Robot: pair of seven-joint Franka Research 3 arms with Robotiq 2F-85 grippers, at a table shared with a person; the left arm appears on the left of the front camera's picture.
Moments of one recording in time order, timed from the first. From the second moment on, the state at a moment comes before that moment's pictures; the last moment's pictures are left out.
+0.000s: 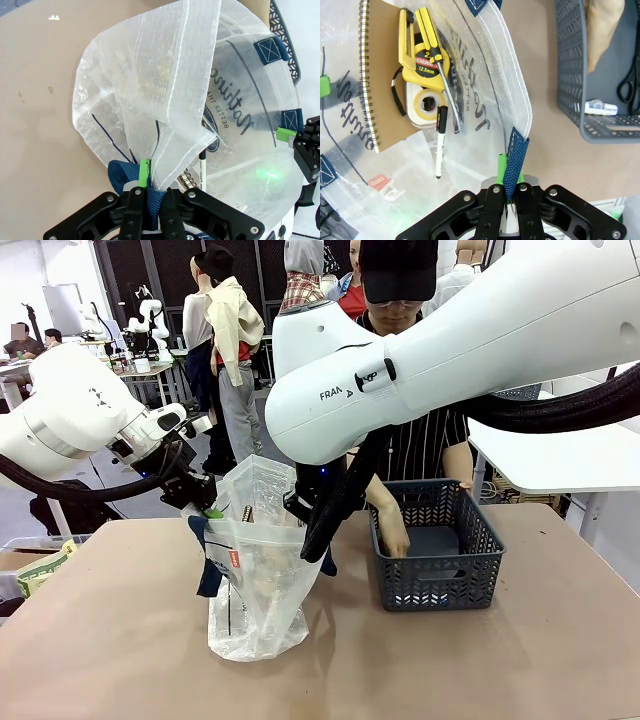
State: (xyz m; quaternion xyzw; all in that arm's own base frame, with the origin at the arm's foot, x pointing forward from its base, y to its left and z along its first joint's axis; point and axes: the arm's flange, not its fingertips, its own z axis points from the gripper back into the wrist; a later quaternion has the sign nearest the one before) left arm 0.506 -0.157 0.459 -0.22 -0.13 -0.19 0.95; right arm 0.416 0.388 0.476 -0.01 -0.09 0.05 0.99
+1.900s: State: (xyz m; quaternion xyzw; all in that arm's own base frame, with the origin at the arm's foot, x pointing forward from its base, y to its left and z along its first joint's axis) left arm 0.506 -0.157 0.459 -0.22 -0.13 -0.19 0.95; right arm 0.416 0.388 0.476 -0.01 -0.09 0.05 0.99
